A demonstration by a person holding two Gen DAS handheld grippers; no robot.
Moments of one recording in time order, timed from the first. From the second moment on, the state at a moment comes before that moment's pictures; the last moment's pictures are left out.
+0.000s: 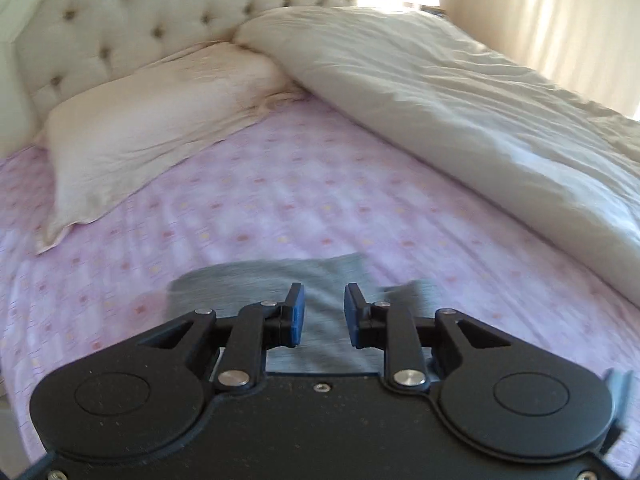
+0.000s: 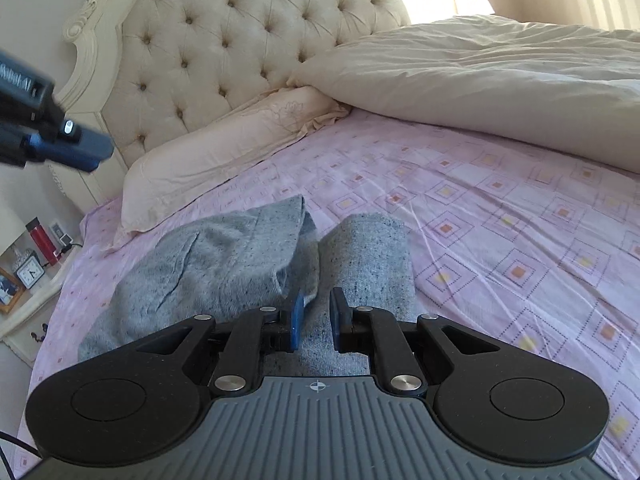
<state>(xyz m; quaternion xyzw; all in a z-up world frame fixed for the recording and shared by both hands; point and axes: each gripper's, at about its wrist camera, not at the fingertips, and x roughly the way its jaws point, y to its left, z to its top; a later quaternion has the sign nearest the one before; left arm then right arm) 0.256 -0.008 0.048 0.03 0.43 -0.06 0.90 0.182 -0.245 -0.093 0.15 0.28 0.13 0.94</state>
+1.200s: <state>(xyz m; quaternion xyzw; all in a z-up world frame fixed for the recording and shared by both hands) 0.142 0.110 -0.101 0.05 0.52 -0.03 0.85 0.277 -0.226 -0.105 0.20 0.43 0.19 0.86</state>
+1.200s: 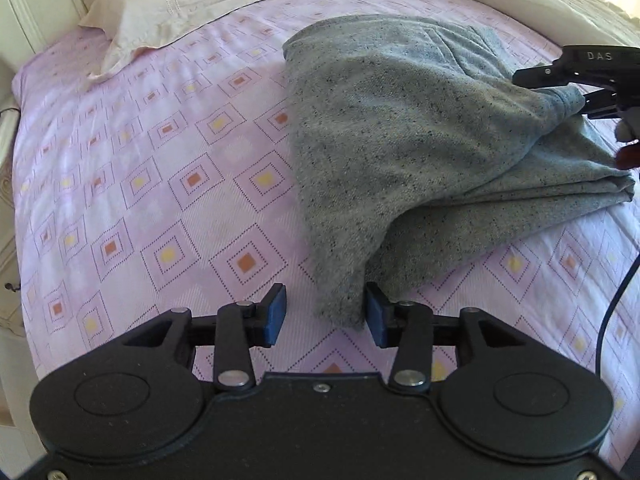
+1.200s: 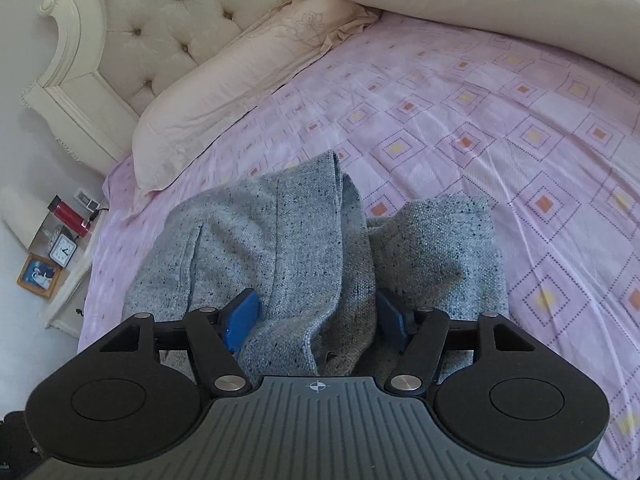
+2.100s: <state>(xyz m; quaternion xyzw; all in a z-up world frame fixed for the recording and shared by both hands) 0.125 0.124 -0.087 0.03 0.51 -0.03 0.86 0.232 -0.239 -0.069 0.14 0.37 0.16 0.91</state>
